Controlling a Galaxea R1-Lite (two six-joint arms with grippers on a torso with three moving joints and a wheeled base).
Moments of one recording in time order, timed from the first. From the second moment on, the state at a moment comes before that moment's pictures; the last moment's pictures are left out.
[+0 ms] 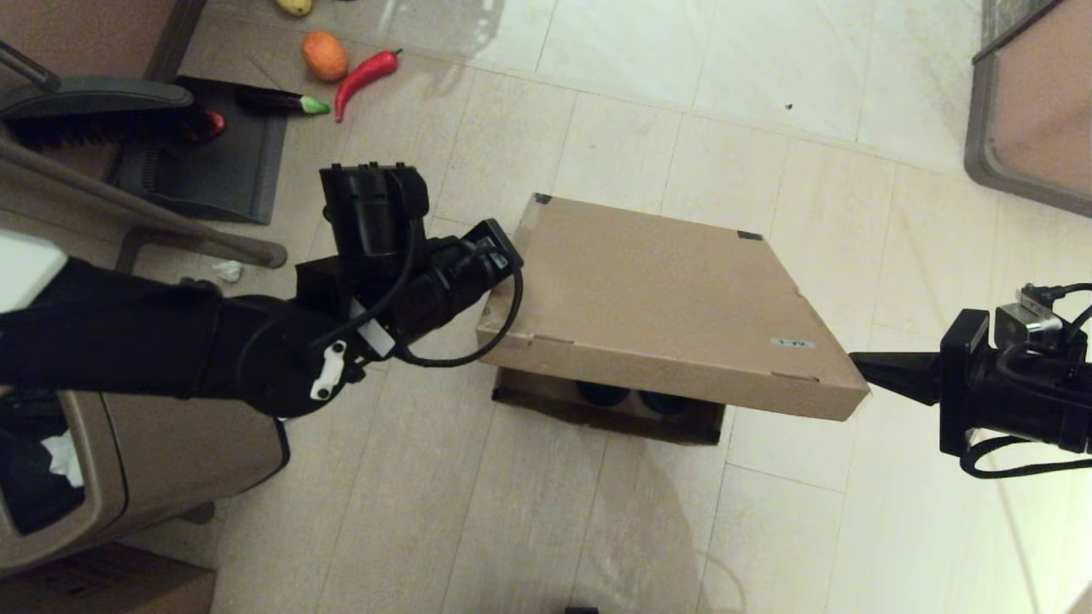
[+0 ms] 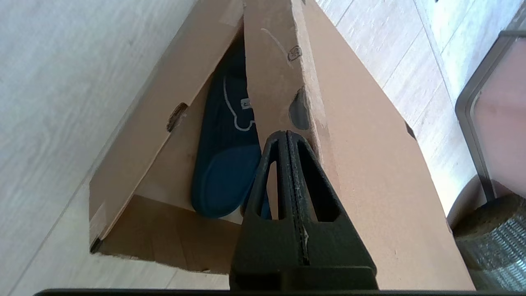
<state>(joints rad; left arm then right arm) -0.63 1.88 -1.27 -0.56 0.18 -0.61 0.04 1.41 -0.68 -0.45 0.56 1.18</state>
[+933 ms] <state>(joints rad) -0.62 1.78 -1.09 -0.50 0.18 -0.61 0.04 1.26 -0.56 -0.37 0.56 1.22</state>
